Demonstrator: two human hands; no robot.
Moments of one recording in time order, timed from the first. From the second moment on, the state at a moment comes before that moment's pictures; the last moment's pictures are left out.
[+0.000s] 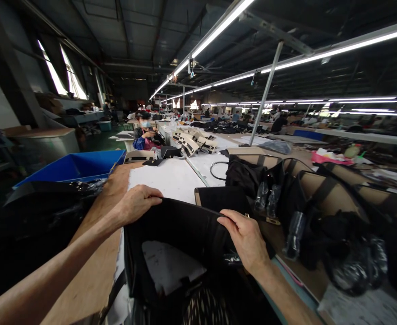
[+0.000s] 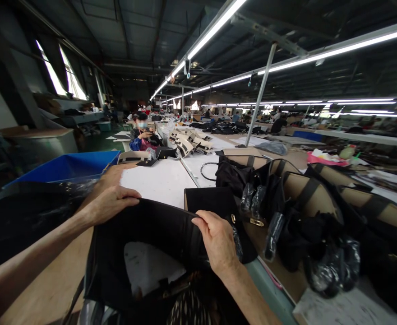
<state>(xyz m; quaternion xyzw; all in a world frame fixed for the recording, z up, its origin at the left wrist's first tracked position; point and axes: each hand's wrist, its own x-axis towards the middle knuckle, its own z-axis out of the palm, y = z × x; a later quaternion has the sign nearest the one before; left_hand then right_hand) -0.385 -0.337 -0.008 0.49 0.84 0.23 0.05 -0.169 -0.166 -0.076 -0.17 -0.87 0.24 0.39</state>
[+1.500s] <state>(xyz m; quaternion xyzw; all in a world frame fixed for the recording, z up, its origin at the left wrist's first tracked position) -0.384 -0.339 -0.008 0.47 0.84 0.26 0.03 -0.174 -0.180 -0.053 -0.18 -0.92 0.22 0.26</state>
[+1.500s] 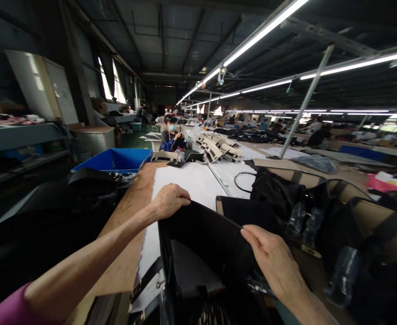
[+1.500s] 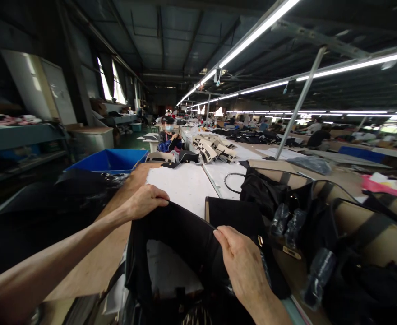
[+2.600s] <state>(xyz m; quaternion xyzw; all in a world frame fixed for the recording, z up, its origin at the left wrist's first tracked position) -0.246 -0.440 -0.052 0.32 0.85 0.42 0.03 -0.251 -0.227 -0.013 -0.12 -0.98 0.13 0.09</state>
